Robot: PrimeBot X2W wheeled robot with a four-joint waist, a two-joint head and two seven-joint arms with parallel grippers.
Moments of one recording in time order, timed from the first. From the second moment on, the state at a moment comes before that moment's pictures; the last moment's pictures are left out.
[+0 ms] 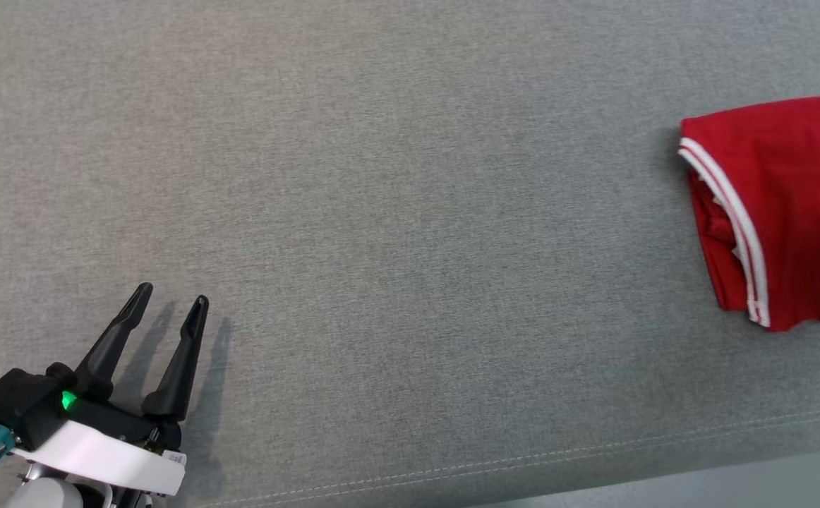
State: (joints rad) left arm -0.08 0.44 -0.24 0.03 -0.59 -0.13 -0.26; right arm -0.58 -0.04 -0.46 0.18 -0.39 0.13 0.11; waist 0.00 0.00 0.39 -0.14
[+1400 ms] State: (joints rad) left arm 0.00 0.11 0.07 0.37 -0.22 -0.13 -0.26; right arm -0.20 -0.04 -0.08 0.43 0.06 0.13 -0.24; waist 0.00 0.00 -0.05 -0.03
